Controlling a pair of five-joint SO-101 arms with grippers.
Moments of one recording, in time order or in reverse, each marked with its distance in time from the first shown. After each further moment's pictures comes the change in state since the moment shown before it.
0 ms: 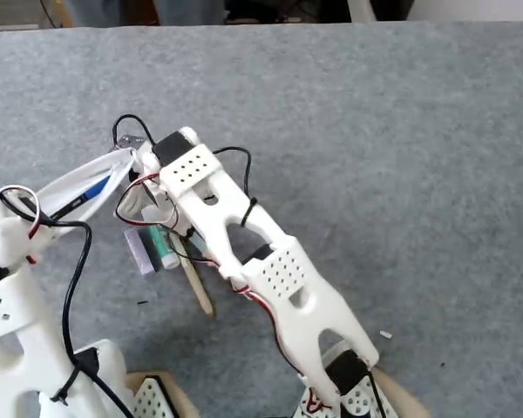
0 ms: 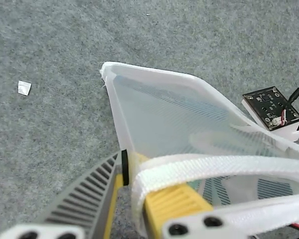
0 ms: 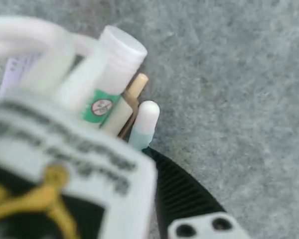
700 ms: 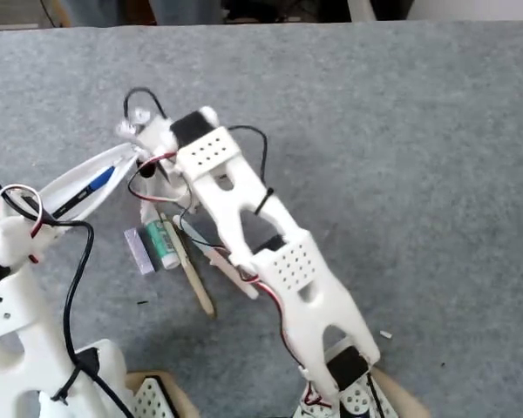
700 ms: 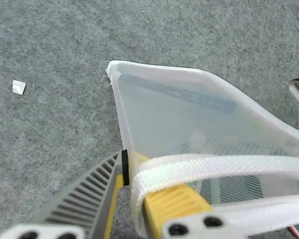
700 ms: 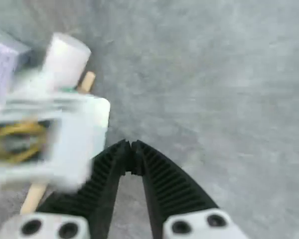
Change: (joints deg) left arm 0.1 0.1 0.0 0.0 0.1; right arm 4.8 -7.8 -4.2 0.3 0.4
